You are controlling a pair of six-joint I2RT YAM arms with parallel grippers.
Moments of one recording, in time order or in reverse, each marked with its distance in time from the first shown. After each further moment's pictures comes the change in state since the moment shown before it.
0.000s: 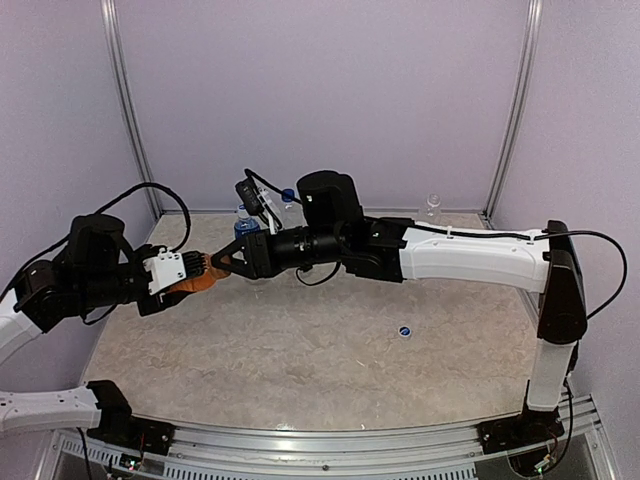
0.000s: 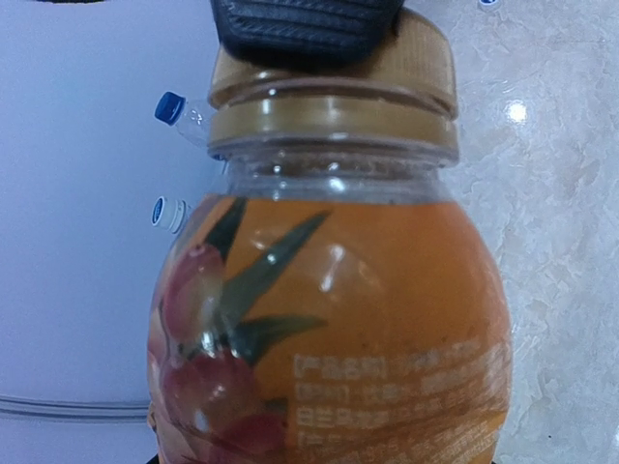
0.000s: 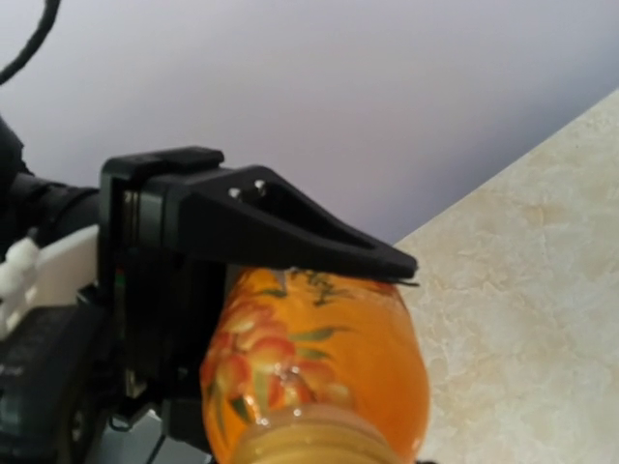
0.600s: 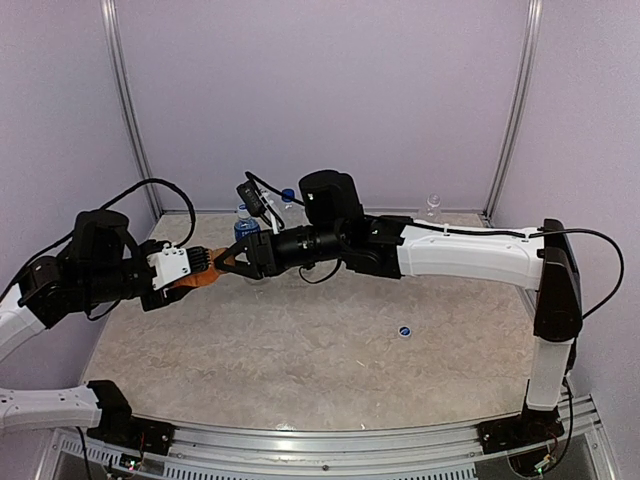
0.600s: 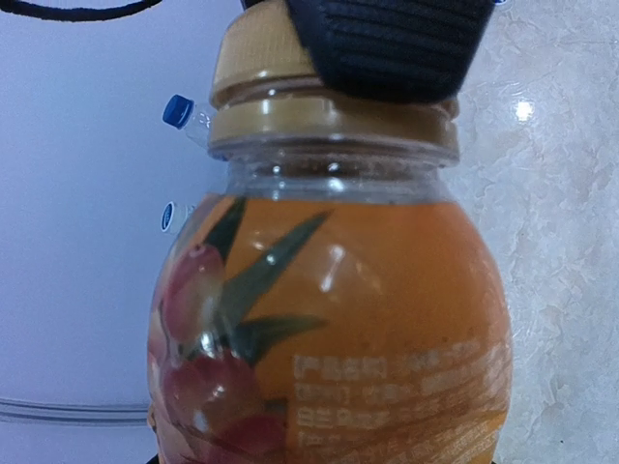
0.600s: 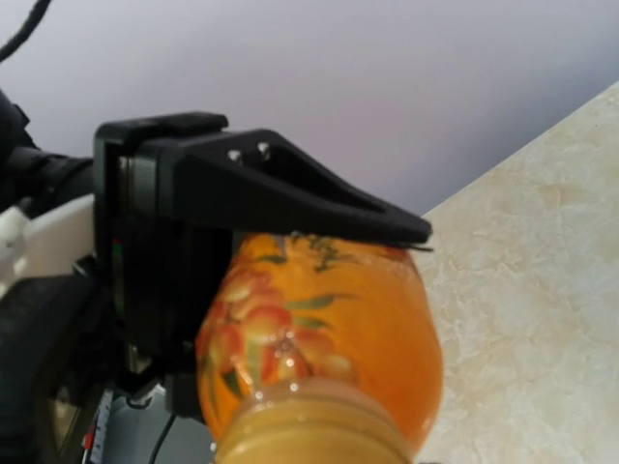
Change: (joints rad) left arm 0.003 0.038 0.014 0.030 -0.011 0.014; right arm -0.024 0.019 0.006 -0.006 -0.090 -0.001
